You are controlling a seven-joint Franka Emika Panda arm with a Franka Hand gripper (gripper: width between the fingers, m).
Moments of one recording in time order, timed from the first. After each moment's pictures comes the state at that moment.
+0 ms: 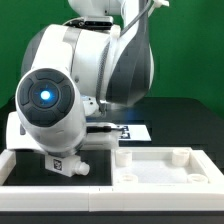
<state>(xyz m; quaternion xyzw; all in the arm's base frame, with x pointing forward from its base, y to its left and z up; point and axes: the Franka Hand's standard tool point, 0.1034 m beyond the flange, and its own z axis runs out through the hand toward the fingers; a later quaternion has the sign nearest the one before) 0.481 -0.109 0.012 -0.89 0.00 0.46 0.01</state>
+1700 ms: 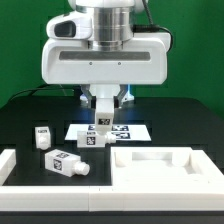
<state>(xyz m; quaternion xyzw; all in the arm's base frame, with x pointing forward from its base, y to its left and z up) 0.567 -0.039 0.126 -1.00 0.00 0.02 0.00</state>
